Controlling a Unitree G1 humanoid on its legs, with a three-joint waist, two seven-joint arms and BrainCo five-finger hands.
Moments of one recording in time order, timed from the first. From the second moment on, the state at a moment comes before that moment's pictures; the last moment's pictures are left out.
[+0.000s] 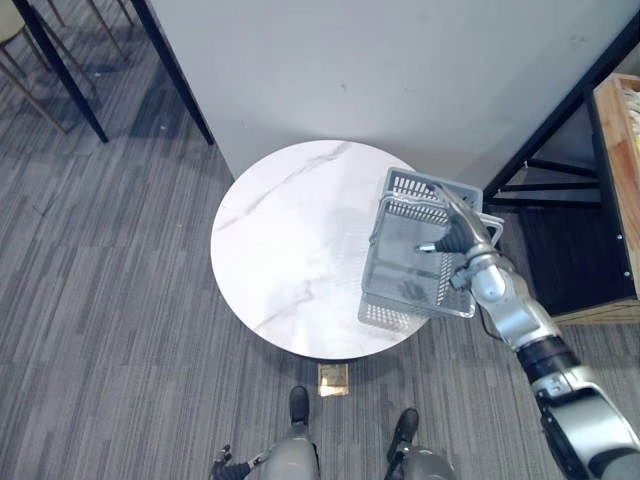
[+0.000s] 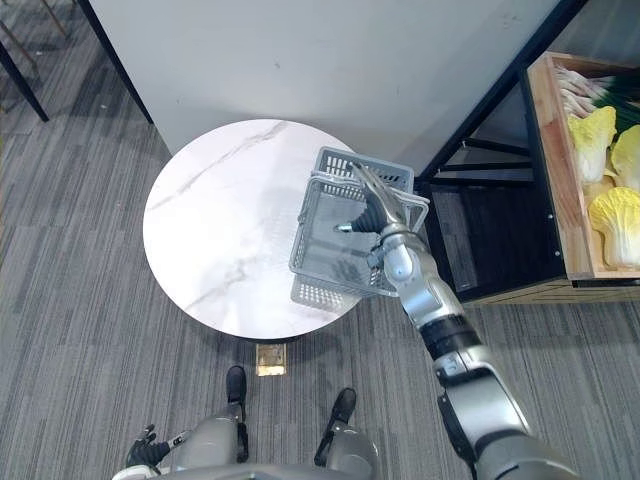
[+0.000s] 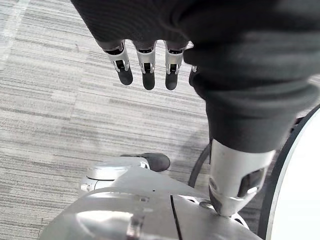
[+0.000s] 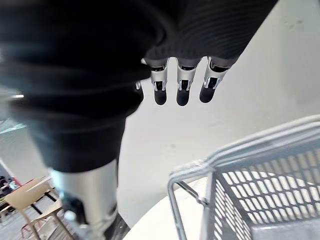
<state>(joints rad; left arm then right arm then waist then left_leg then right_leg) 0.15 0.16 0.12 1.06 -0.11 -0.16 0.18 -0.65 -0.41 0.28 0.46 -0.51 -0.14 -0.16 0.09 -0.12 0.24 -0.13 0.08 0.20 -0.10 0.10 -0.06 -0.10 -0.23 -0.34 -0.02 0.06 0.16</state>
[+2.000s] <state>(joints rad) 0.11 0.15 0.06 1.06 -0.12 -0.19 0.20 -1.07 -0.56 0.28 1.09 -0.63 -0.09 -0.19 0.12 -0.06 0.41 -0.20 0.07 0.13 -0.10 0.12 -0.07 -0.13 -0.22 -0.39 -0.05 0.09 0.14</state>
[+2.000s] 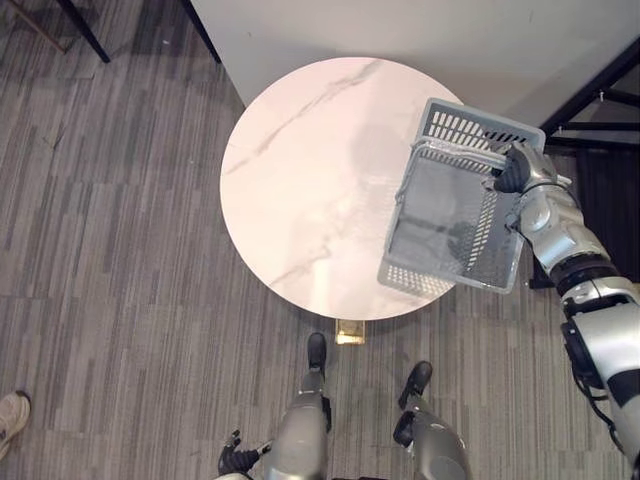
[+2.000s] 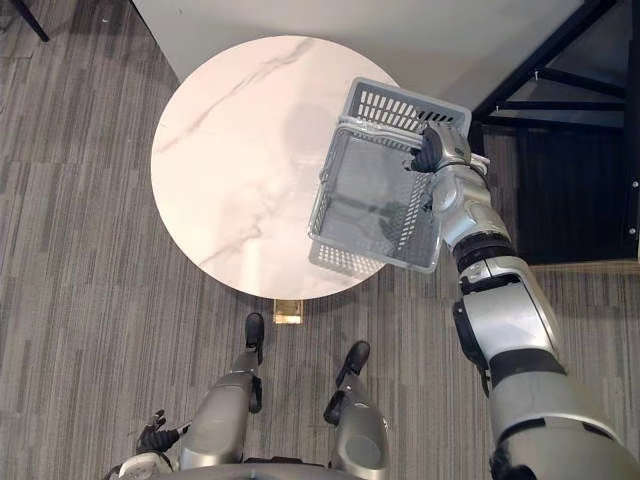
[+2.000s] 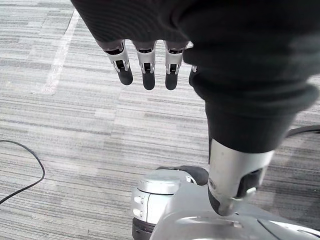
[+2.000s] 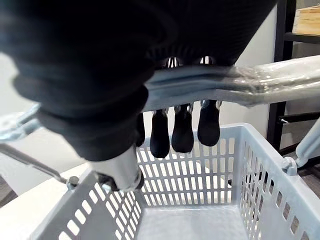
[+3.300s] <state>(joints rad) 0.20 0.16 0.18 1.10 -0.06 -0.12 0.14 -0.53 -0.74 0.56 0.33 -0.50 -0.26 0.05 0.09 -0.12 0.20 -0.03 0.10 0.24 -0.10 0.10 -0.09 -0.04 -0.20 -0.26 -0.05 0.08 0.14</state>
